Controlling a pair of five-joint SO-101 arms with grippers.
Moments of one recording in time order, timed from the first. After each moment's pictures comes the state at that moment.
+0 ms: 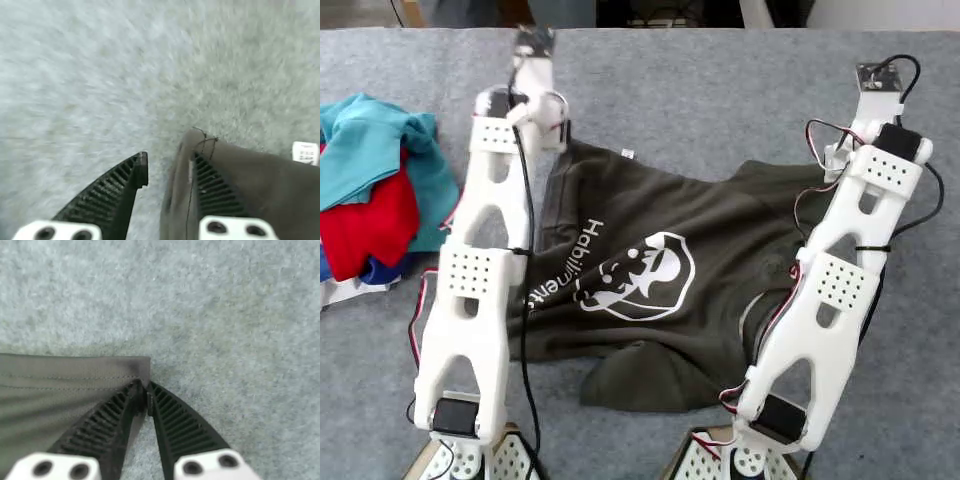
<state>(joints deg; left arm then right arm) 2.1 64.1 -70.5 74.2 0.4 27.1 75.5 -89.3 88.6 23.0</state>
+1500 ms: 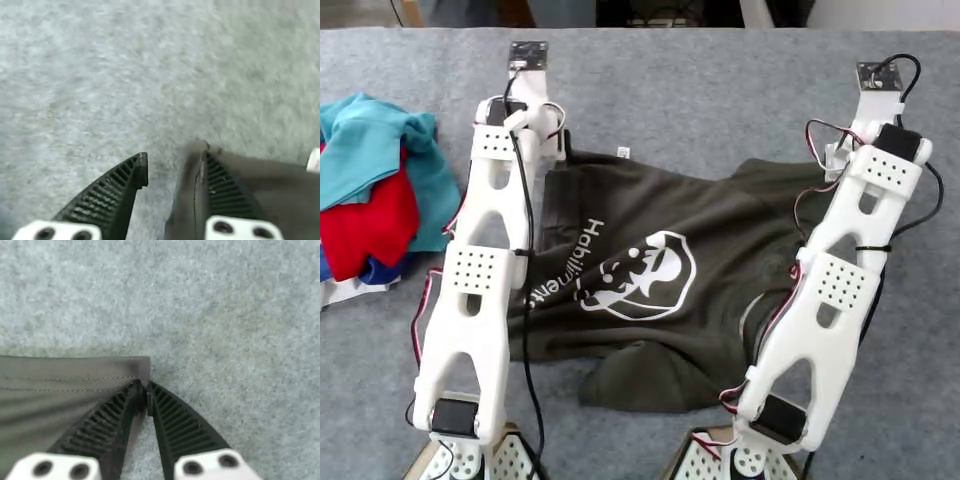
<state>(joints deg) 0.8 70.5 -81.0 81.6 7.1 27.1 75.5 -88.6 86.8 23.0</state>
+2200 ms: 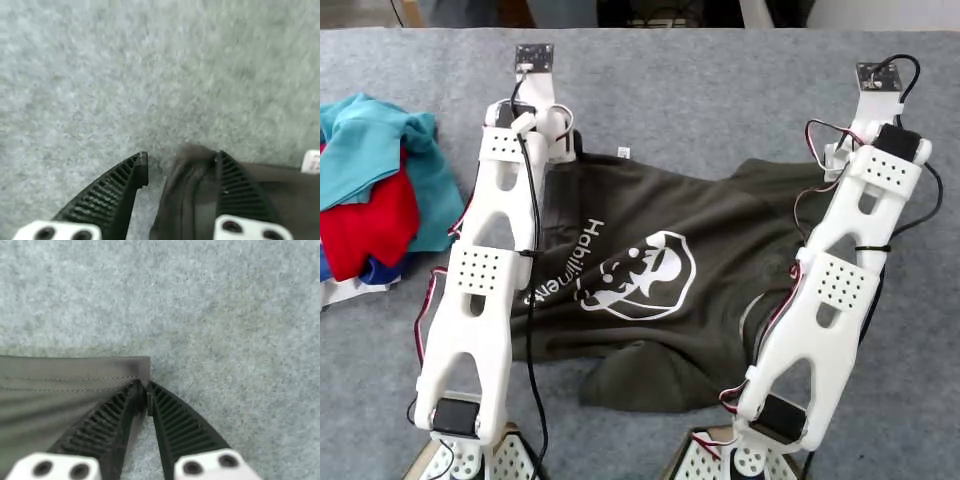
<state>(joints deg) 2.3 70.5 -76.9 78.8 6.7 27.1 75.5 -88.6 86.8 23.0</state>
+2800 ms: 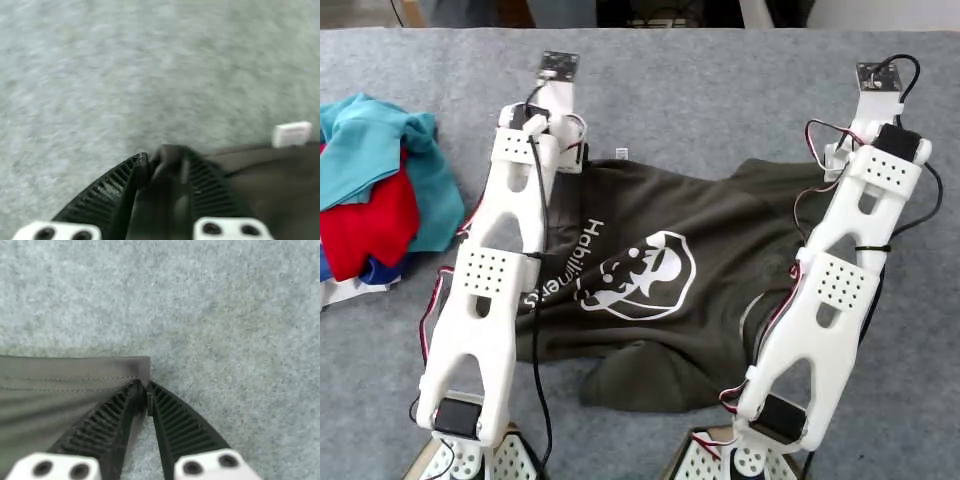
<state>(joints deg) 5.5 70.3 -75.1 80.8 -1.7 27.1 75.5 -88.6 86.8 23.0</state>
